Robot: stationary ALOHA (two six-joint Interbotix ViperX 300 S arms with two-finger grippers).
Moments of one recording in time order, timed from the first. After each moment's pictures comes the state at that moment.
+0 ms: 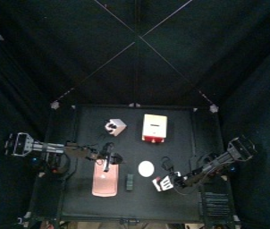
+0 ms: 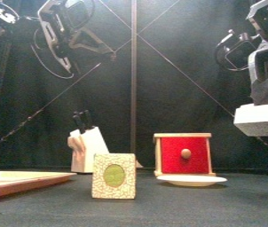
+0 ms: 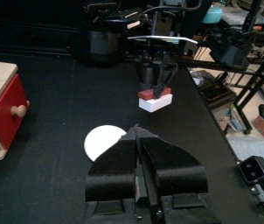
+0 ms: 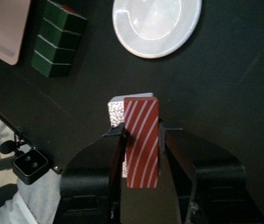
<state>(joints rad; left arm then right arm) 0.06 -0.34 0.88 0.61 -0.35 -0.68 0.50 -0.25 0.82 -0.68 0.56 2.12</state>
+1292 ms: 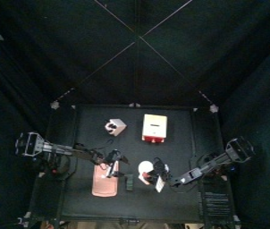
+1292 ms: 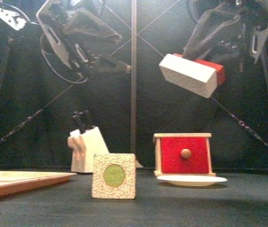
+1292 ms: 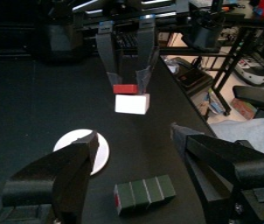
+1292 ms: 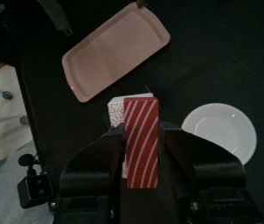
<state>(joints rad) -0.02 -0.13 0.79 0.71 -0.50 -0.69 0.45 -0.18 0.72 -1.34 0.54 2.12</state>
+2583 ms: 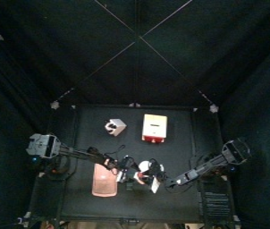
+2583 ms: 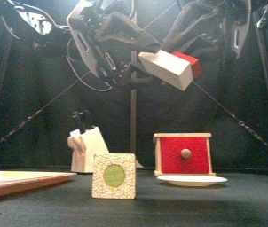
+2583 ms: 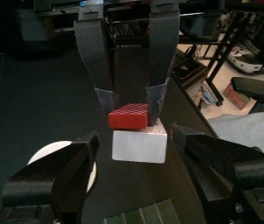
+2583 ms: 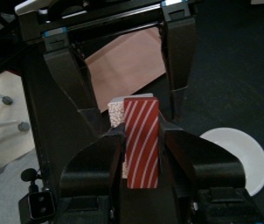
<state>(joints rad) -0.06 0.06 0.65 0.69 -0.50 -0.70 0.44 -0.15 0.66 -1.38 0.54 2.12</state>
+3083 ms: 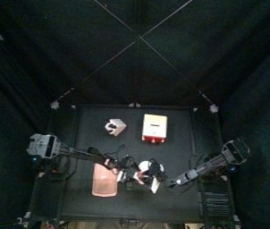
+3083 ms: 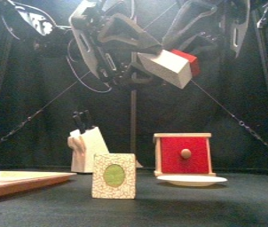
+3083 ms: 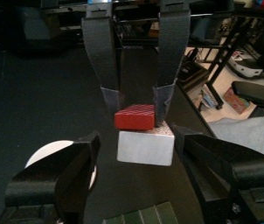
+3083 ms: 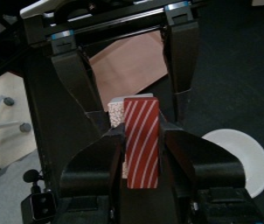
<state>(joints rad) -0.06 0.06 0.65 0.68 -0.50 -0.70 0.44 -0.15 0.66 -1.38 0.54 2.12</state>
